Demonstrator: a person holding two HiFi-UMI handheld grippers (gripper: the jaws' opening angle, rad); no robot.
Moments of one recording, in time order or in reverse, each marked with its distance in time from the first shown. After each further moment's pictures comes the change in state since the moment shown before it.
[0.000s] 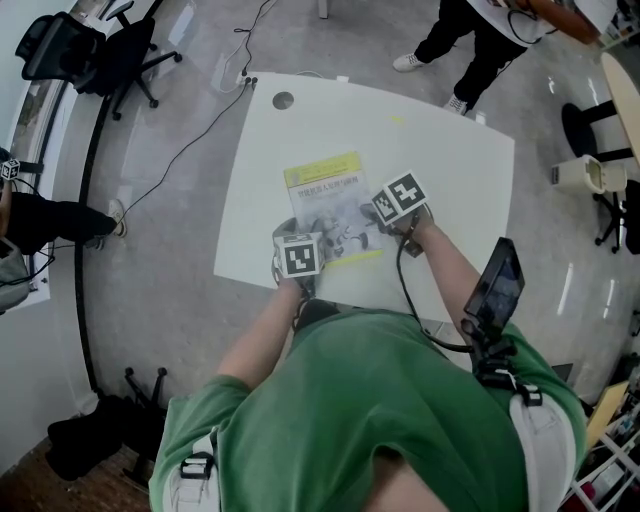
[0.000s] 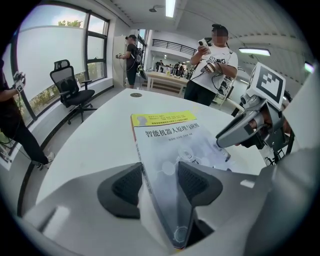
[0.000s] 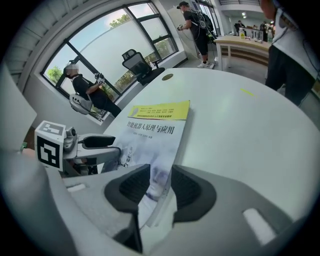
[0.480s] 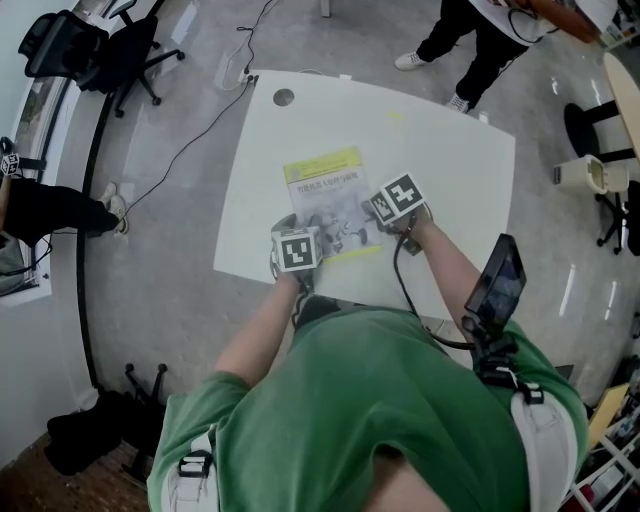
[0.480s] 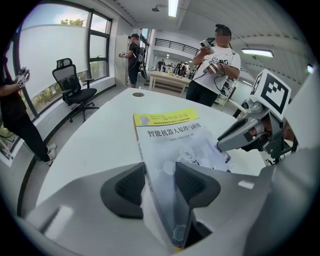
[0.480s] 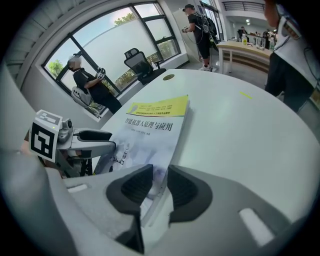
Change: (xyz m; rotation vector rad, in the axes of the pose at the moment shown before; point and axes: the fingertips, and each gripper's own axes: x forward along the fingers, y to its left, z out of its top) left arm -0.002 0.005 0.001 -0.020 0.007 0.015; right arm 0.003 -0.005 -0.003 -0.048 -0.014 -0.049
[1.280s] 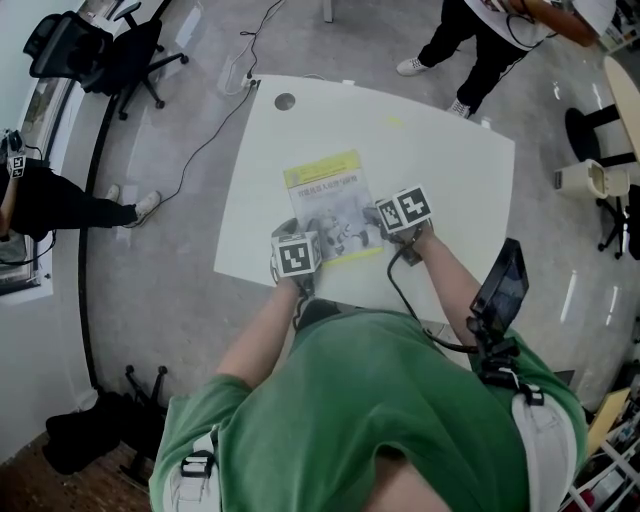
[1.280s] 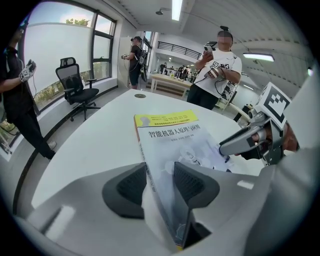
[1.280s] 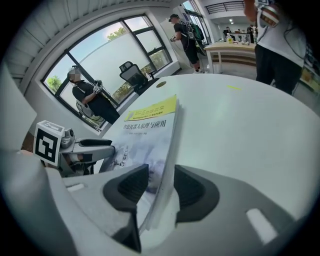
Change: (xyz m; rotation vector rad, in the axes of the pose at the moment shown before) left arm -0.004 0.003 -0.003 -0.037 -0.031 -0.014; right arm -0.002 -0.001 -0.008 0.108 -0.108 0.032
